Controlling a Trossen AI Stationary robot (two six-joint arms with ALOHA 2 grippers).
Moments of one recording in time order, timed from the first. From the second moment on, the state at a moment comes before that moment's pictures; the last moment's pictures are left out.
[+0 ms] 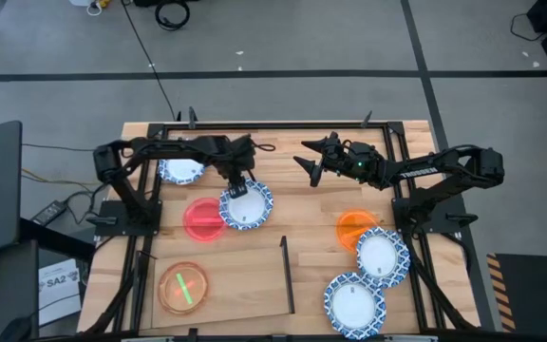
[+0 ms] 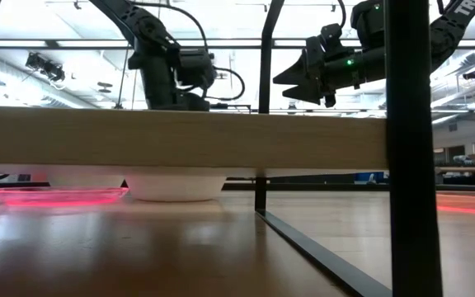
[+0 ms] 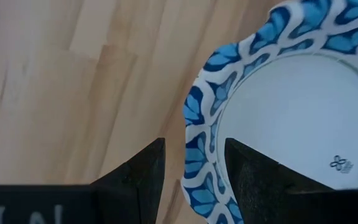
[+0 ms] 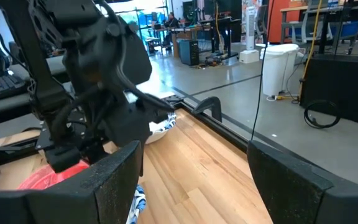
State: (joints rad) left arm 0.39 1.72 1.10 -0.65 0.02 0.07; right arm -0.30 1.35 0.50 0.81 0.13 0.13
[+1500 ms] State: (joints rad) left arm 0.39 1.80 1.10 -0.64 0.04 0.08; right arm -0.30 1.35 0.50 0.80 0.13 0.13
